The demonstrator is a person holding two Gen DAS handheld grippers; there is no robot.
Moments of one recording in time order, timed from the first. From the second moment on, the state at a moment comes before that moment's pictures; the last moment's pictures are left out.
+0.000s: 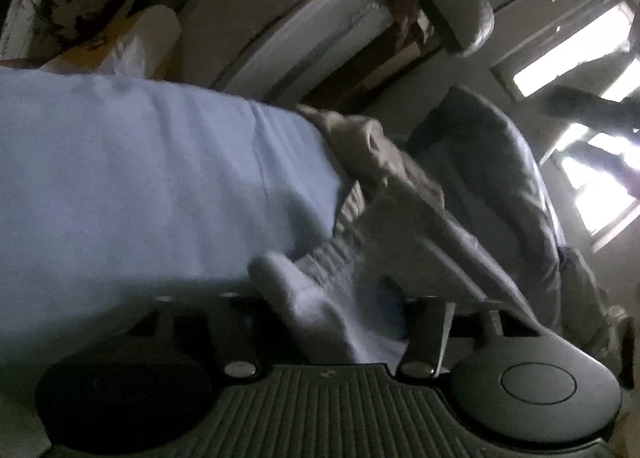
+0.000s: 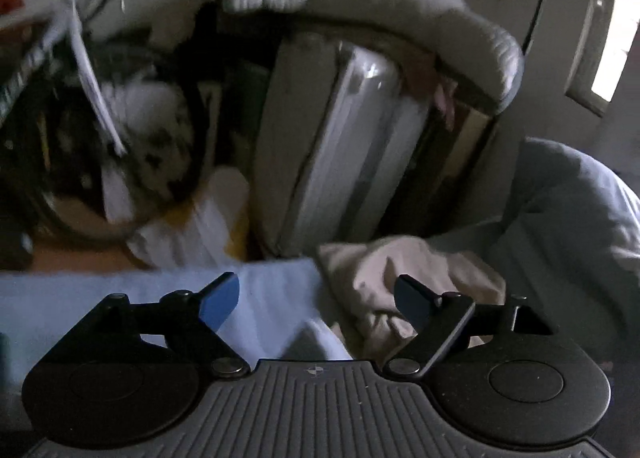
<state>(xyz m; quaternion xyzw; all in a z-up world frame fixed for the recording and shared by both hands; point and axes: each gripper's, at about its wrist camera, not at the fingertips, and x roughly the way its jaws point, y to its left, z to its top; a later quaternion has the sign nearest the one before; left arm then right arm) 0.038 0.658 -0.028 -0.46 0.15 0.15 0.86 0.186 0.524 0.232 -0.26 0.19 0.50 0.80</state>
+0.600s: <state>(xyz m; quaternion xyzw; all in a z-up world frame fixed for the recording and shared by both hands) -0.190 0.639 0.061 -0.48 -0.02 0.13 0.87 -0.040 0.124 0.483 -0.17 0.11 0.50 0.84</state>
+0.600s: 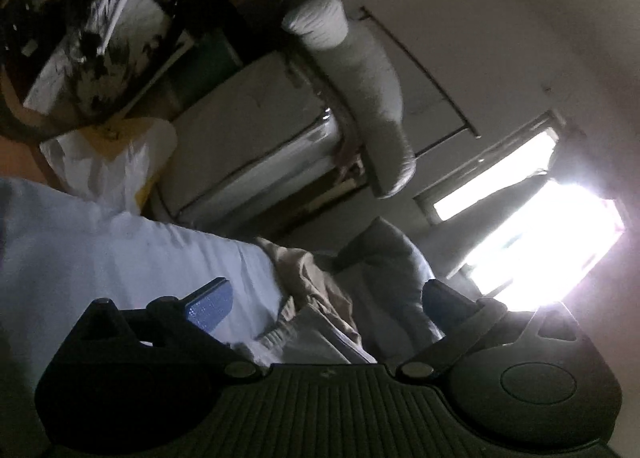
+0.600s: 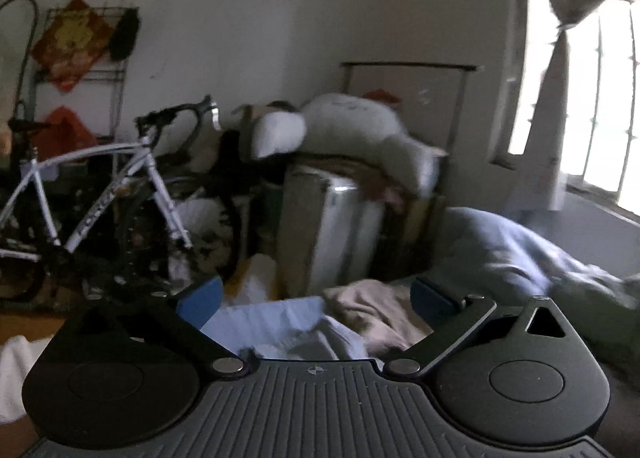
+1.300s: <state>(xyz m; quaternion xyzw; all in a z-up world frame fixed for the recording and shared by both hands) -0.265 0.574 -0.095 -0.57 0.07 0.16 0.80 -0.171 -0.147 0.445 -0.01 0.16 0.30 0.94</state>
